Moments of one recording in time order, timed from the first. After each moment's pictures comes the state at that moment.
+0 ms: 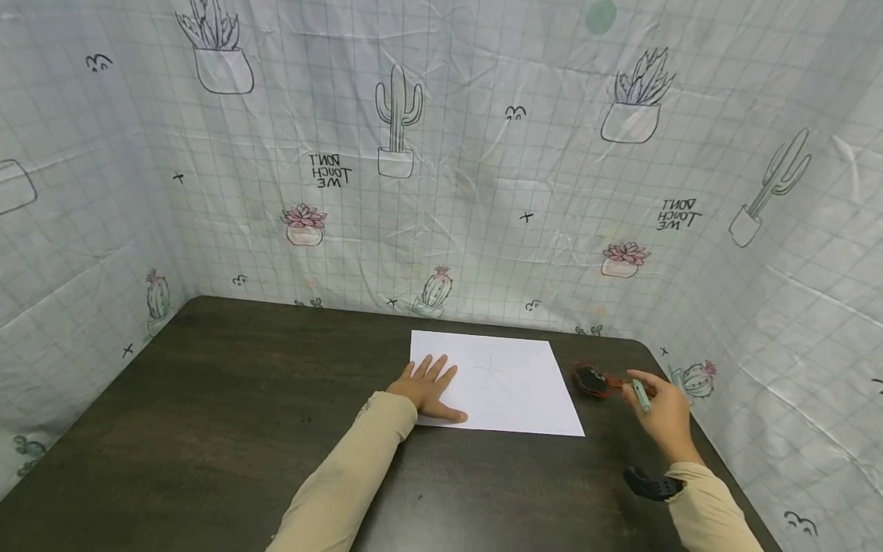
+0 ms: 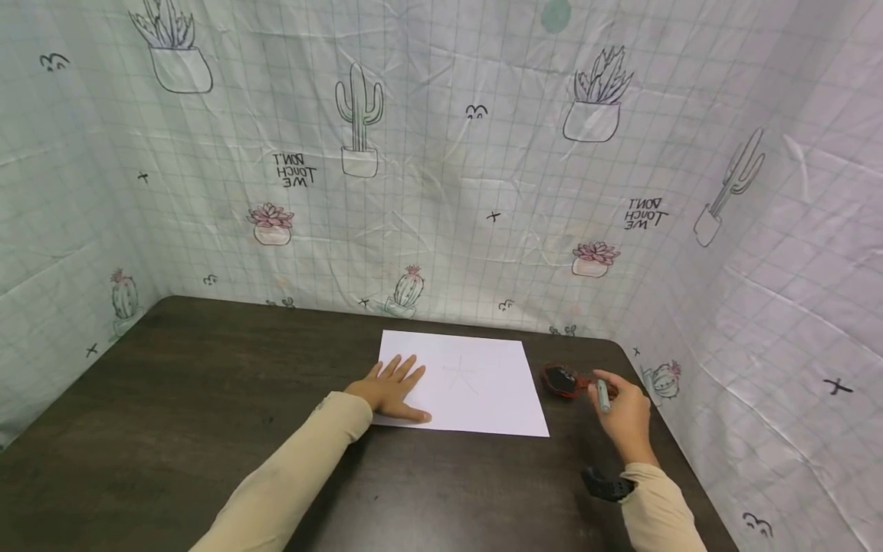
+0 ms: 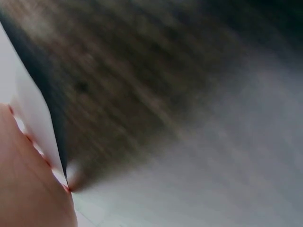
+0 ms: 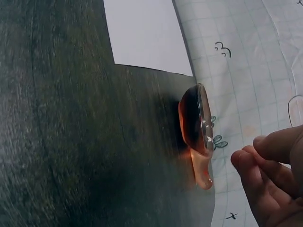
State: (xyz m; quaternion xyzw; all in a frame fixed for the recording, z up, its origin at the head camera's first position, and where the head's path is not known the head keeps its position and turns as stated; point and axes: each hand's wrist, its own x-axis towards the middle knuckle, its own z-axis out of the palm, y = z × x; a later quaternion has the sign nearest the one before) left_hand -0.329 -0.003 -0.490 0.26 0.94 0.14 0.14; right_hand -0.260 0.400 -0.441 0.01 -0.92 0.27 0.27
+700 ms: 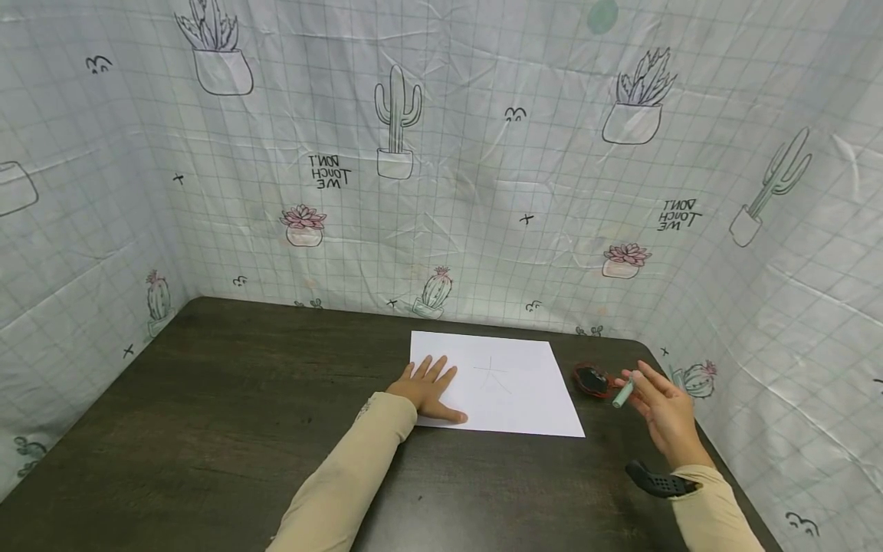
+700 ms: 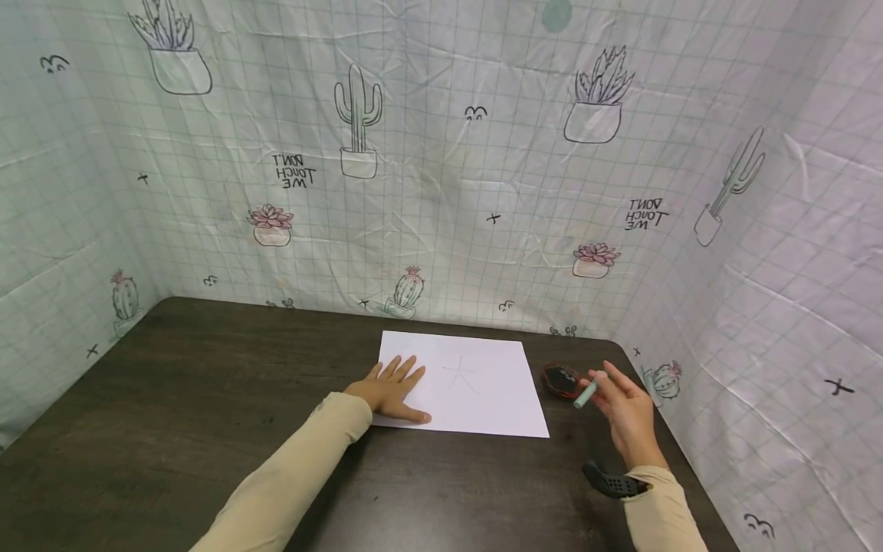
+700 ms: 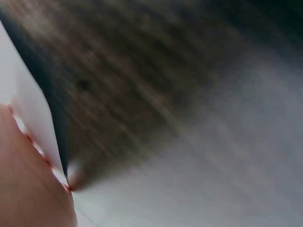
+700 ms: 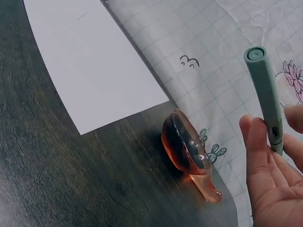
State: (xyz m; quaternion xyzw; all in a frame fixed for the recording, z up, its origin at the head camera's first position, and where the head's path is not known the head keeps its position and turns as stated) left_hand -0.335 -0.002 -0.498 0.26 0.95 0.14 0.14; right_hand -0.260 0.405 -0.433 0.02 -0.64 0.76 0.08
